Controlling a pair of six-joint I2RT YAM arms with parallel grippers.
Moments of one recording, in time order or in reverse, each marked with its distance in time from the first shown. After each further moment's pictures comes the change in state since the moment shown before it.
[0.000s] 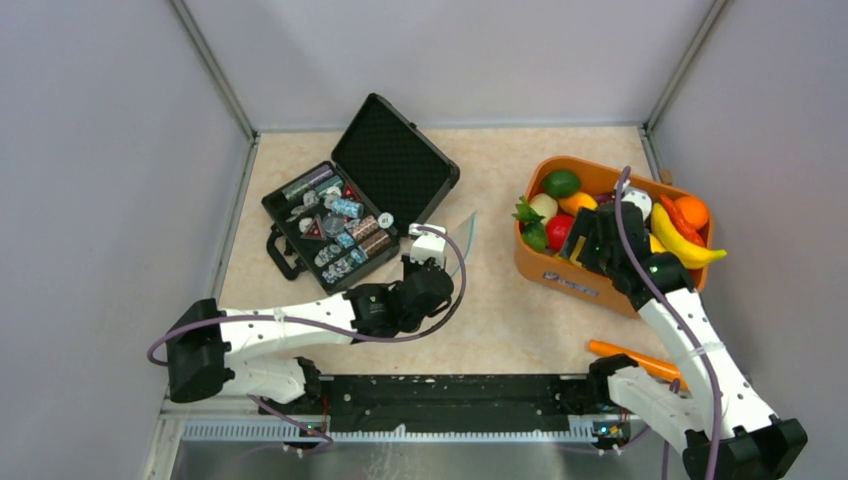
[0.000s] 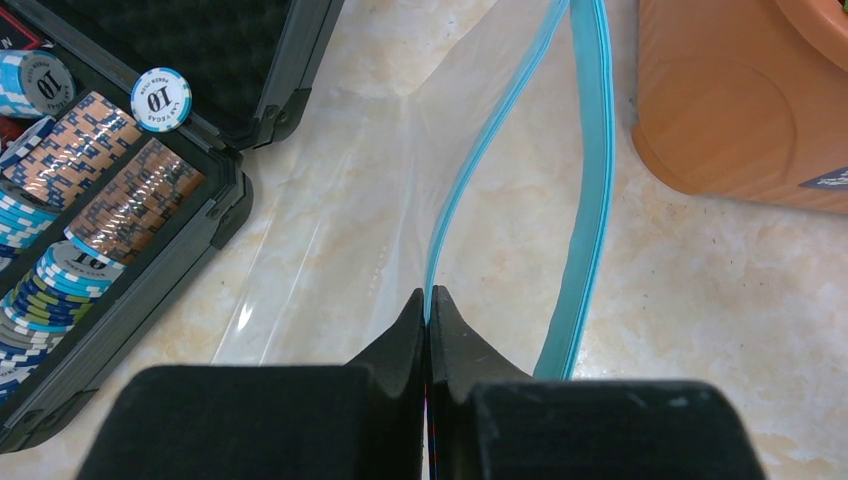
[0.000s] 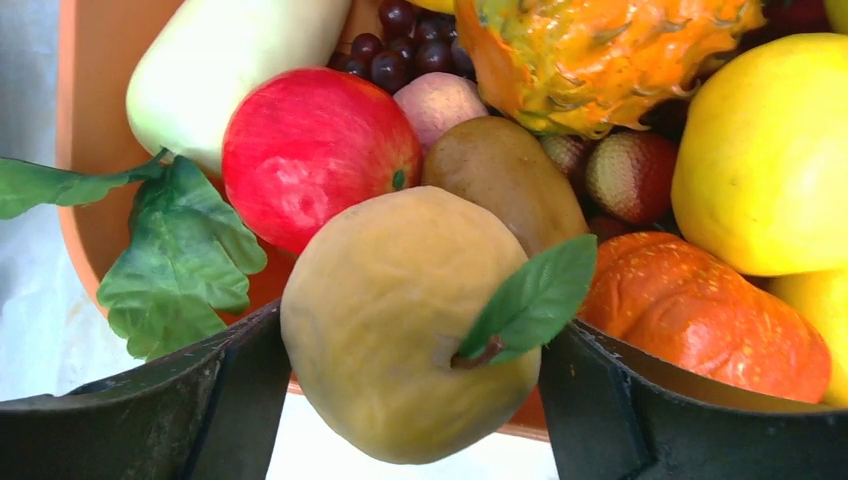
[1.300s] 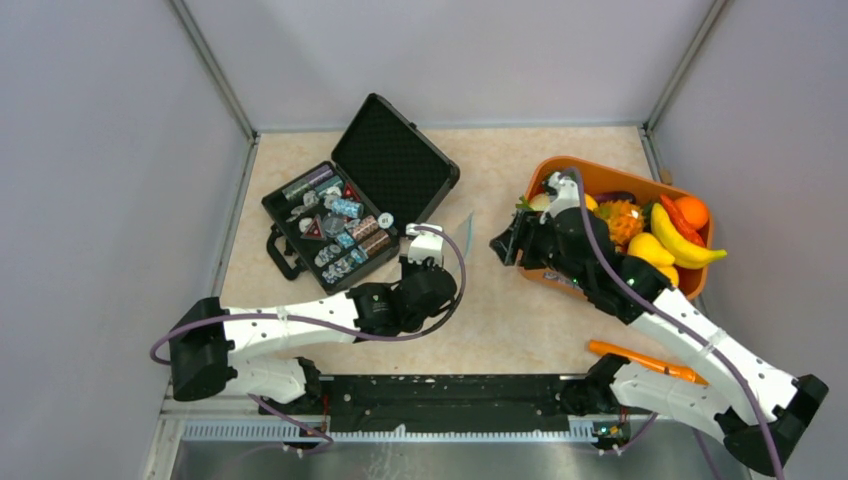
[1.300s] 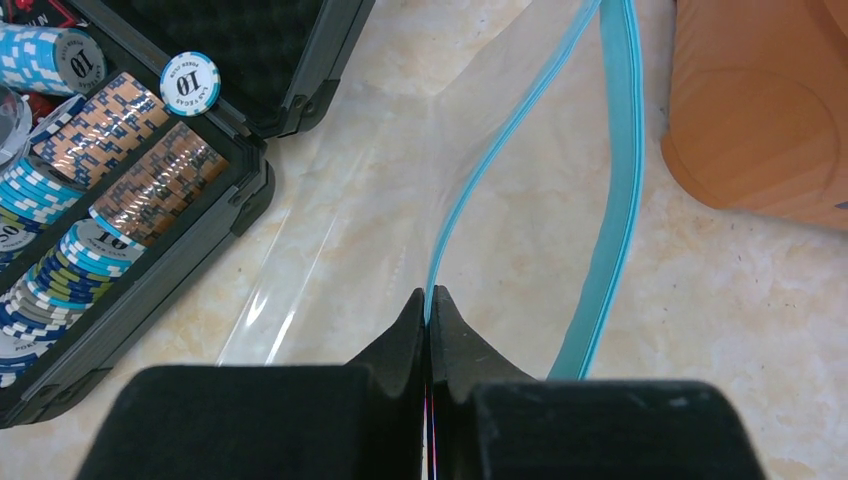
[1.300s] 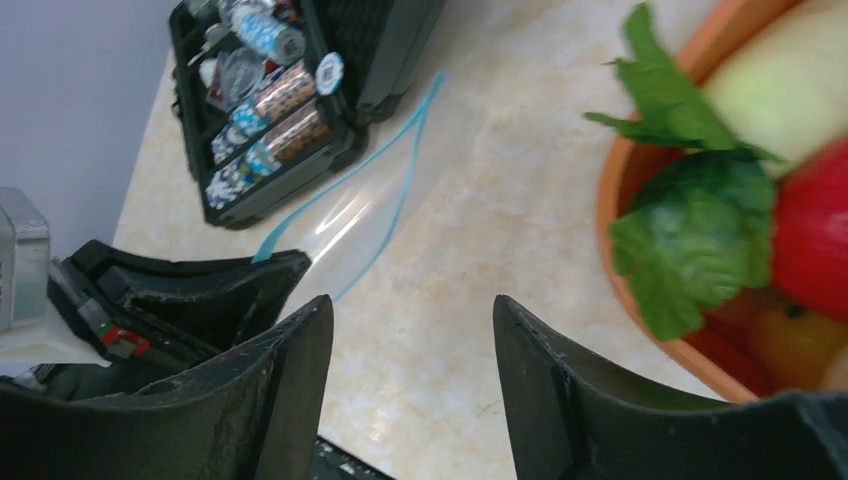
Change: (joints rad) left arm 0.000 0.019 0.017 -0.054 -0.053 -0.060; right arm 0.466 0.041 0.027 0.342 -0.182 0.058
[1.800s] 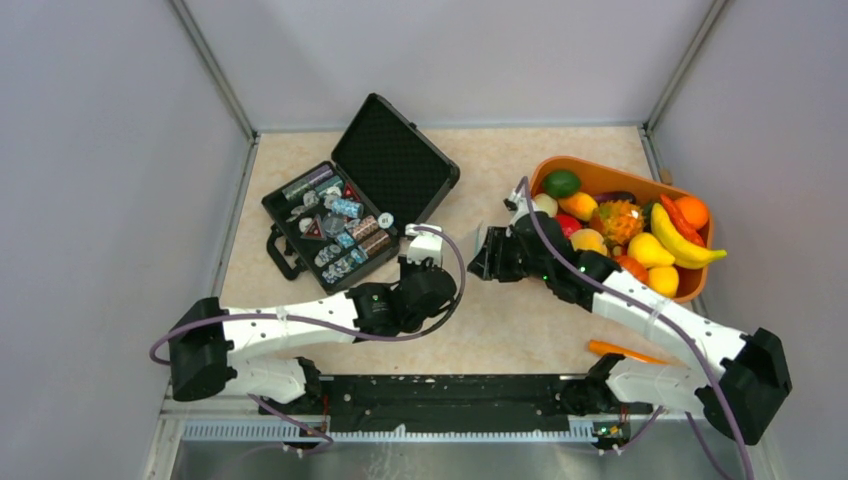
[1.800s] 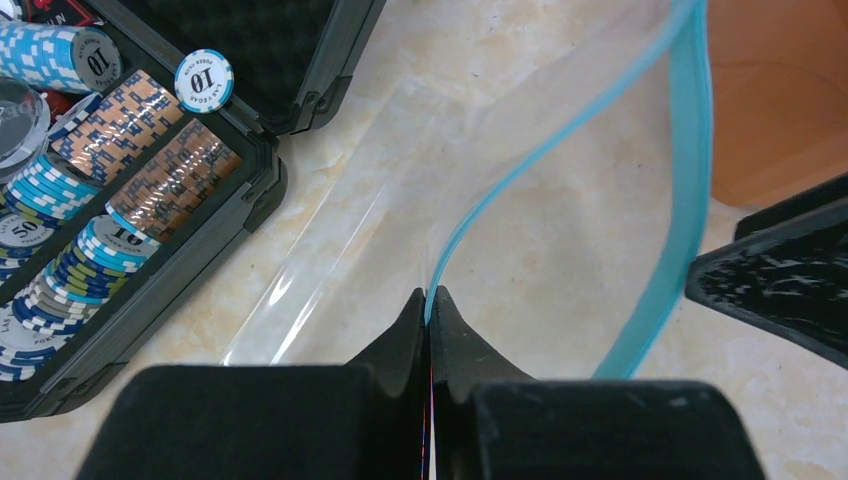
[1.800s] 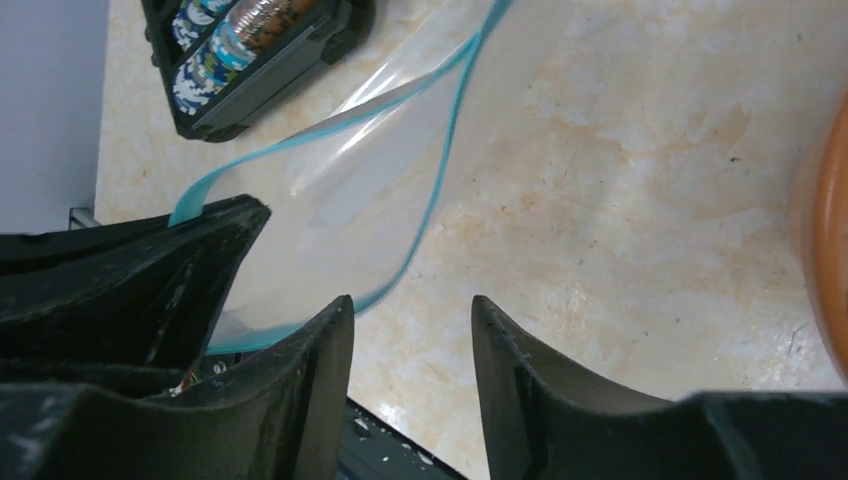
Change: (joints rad) left arm 0.000 -0.005 0.000 -0.016 -0.011 0.002; right arm 0.000 0.198 -0.116 0.121 -0.164 0.079
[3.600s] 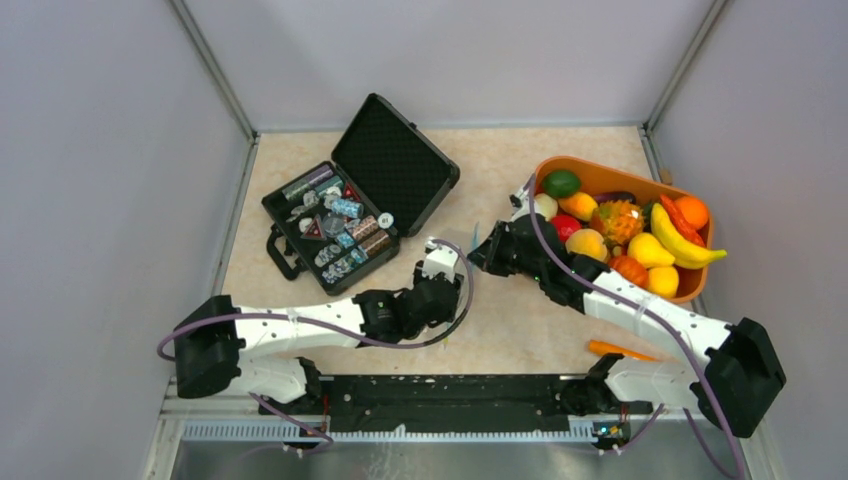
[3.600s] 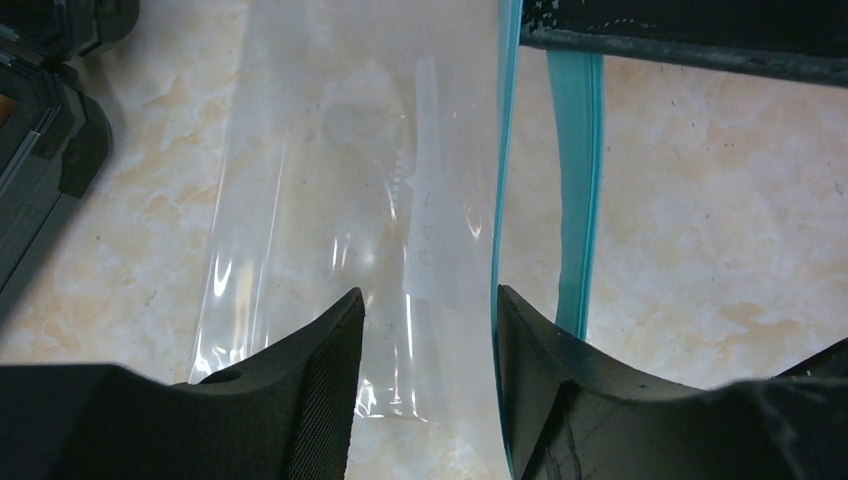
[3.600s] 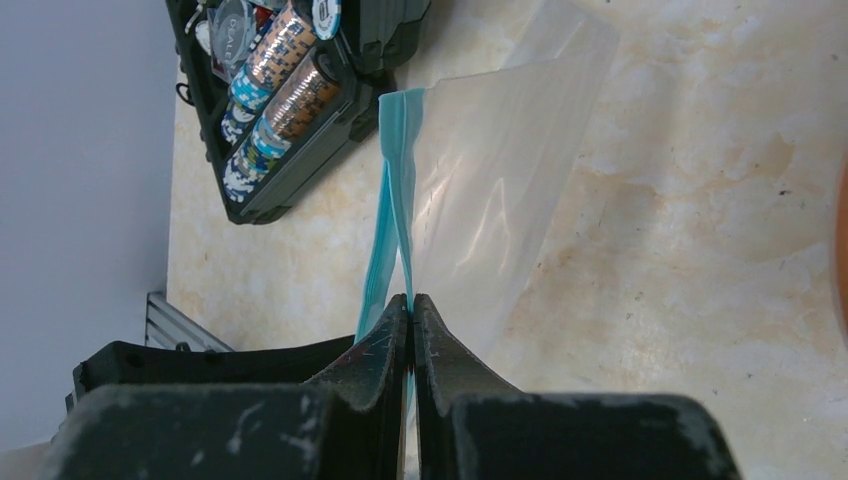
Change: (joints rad) left arm -0.019 0.032 -0.066 0.079 0.287 0.028; right arm 0.000 0.029 -0.064 0.209 0.060 0.159
